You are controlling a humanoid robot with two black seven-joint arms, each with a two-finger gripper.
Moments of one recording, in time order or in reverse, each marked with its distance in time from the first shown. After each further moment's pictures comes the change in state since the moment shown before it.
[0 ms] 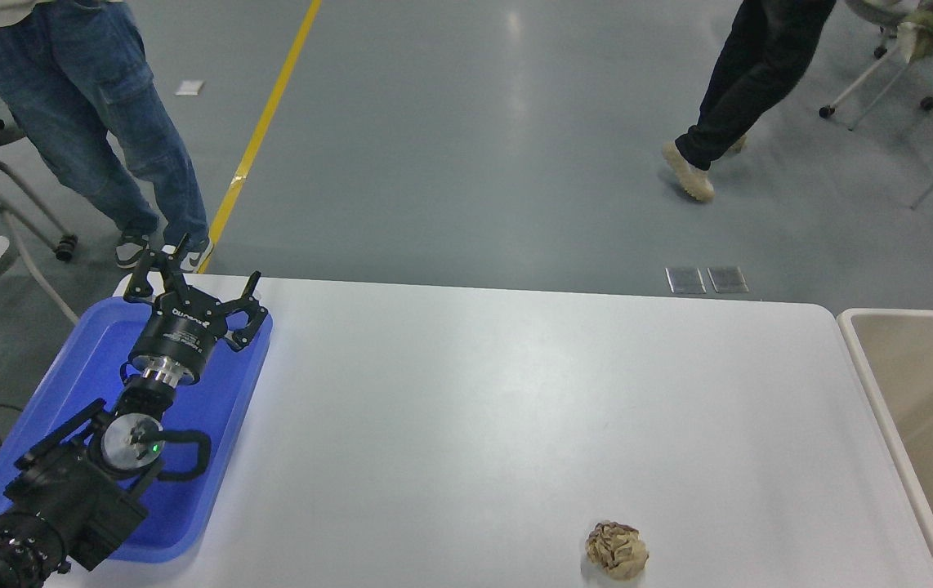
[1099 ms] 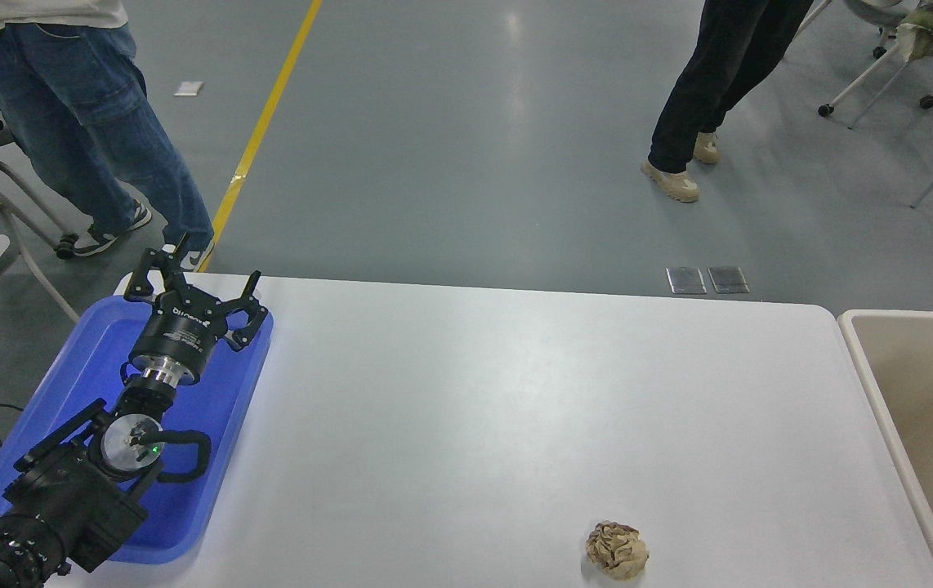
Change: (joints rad) left arm 0.000 0.000 0.000 0.000 0.000 0.000 0.000; right arm -0.606 -0.045 -0.028 -0.200 0.236 0.036 -0.001
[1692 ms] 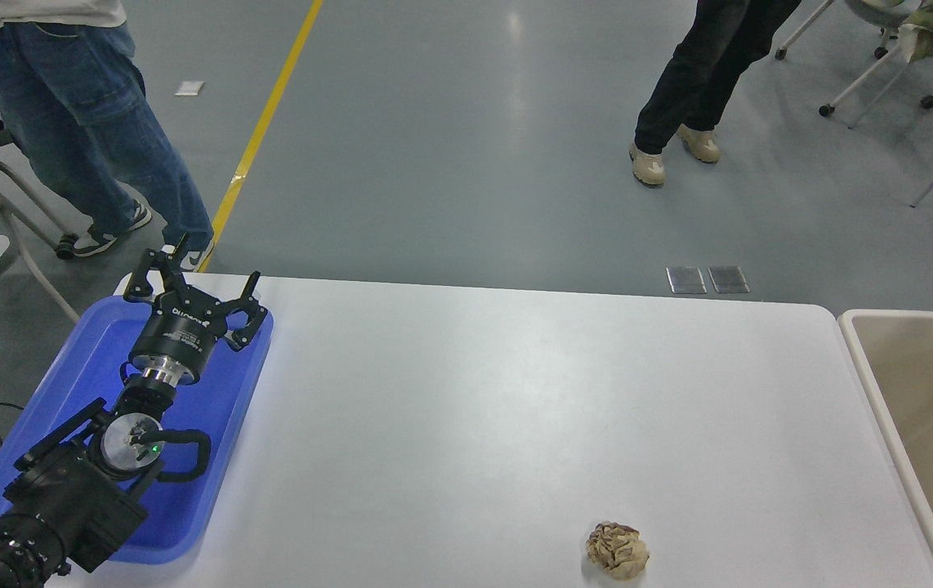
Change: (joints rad) left arm 0.000 0.000 0.000 0.000 0.000 0.000 -0.001; right arm 0.189 -0.078 -0.168 0.098 0.004 0.048 0.011
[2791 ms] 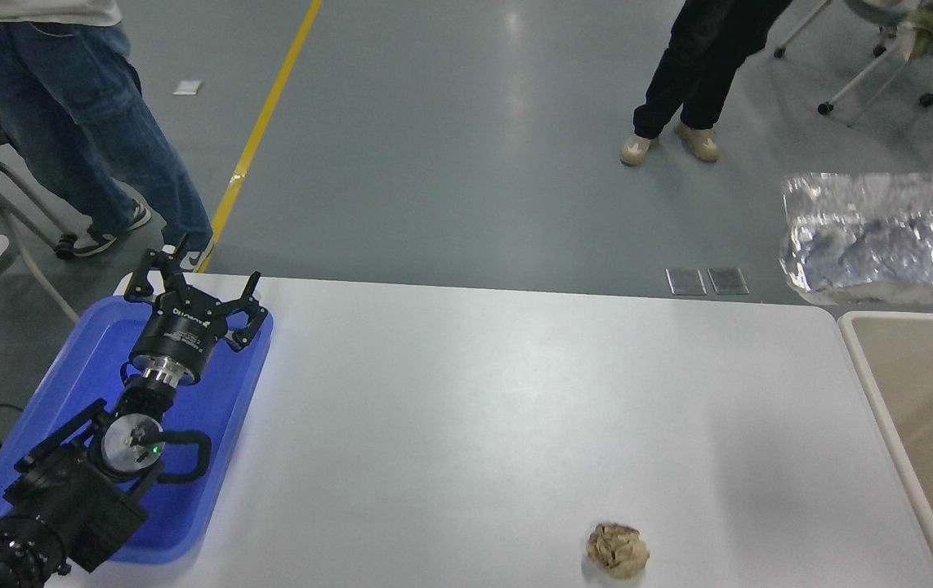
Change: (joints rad) left arm 0.000 0.000 0.001 0.000 0.000 0.000 0.000; right arm 1.096 -0.059 -0.404 0.671 -0.417 0.322 0.153
